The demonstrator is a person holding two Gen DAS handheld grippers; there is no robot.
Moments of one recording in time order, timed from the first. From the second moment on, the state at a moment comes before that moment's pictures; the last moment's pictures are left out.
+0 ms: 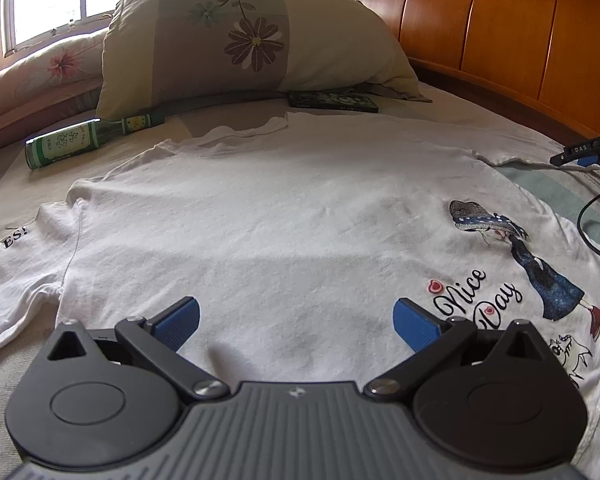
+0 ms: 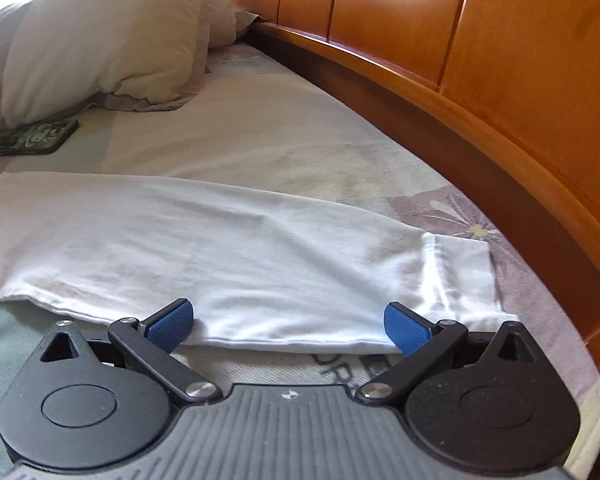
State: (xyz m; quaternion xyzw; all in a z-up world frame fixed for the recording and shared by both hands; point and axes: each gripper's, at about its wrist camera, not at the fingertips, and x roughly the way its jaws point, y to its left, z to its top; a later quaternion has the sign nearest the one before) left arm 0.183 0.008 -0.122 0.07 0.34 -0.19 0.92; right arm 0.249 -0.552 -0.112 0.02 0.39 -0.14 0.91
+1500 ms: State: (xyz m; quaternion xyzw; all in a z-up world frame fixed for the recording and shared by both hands) left arm 0.102 -0.025 -0.104 0.05 0.37 -0.18 0.91; right arm 0.161 -0.415 -0.033 0.02 0.38 0.10 0.92
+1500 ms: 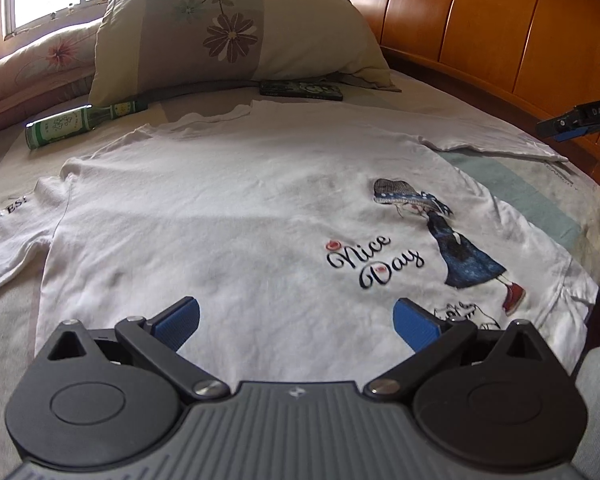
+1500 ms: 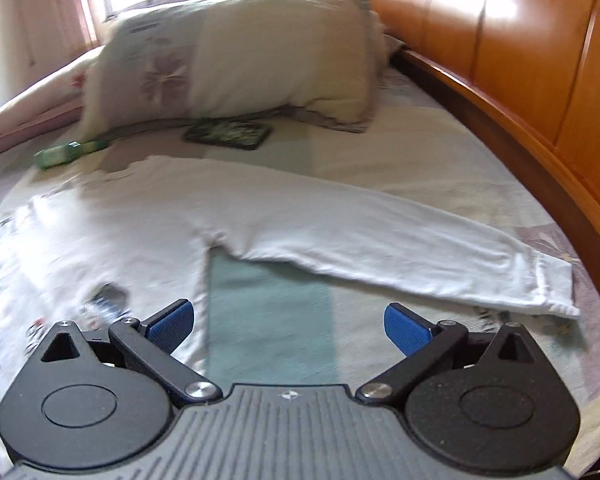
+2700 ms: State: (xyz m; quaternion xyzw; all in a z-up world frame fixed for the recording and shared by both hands) left arm 0.068 -0.080 -0.121 0.12 0.36 -0.14 0.91; right arm 0.074 -0.321 -0.118 0.18 0.30 0.10 0.93
